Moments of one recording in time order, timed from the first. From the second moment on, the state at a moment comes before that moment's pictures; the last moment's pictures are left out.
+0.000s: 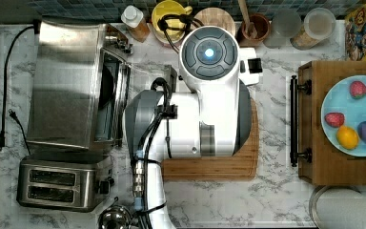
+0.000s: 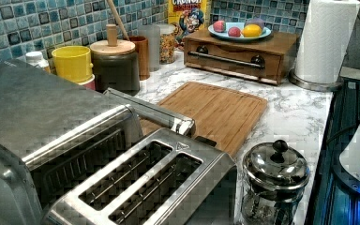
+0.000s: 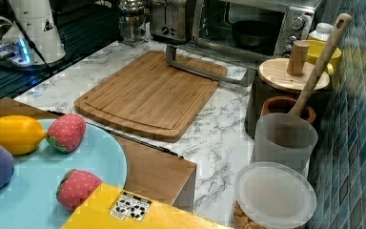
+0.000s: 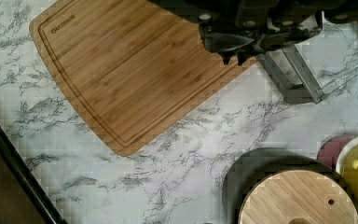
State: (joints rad) arm 0.00 0.08 -0.01 -1.73 -0.06 0.25 -0.11
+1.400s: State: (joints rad) arm -0.04 0.12 -0.01 -2.00 0.32 0.53 -0.75
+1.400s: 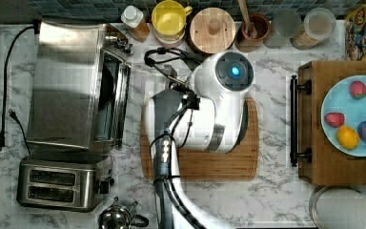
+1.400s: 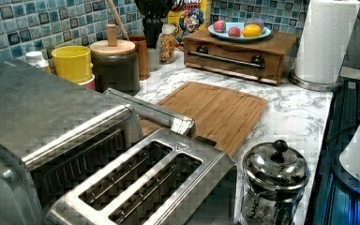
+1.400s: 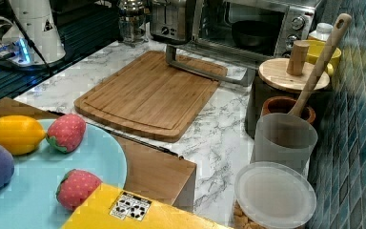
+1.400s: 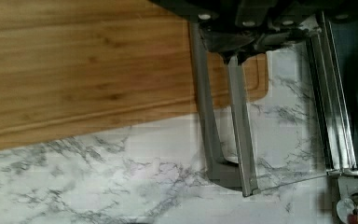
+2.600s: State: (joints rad) arm -0.12 0.27 -0.06 -2.21 0.90 0.64 -1.44
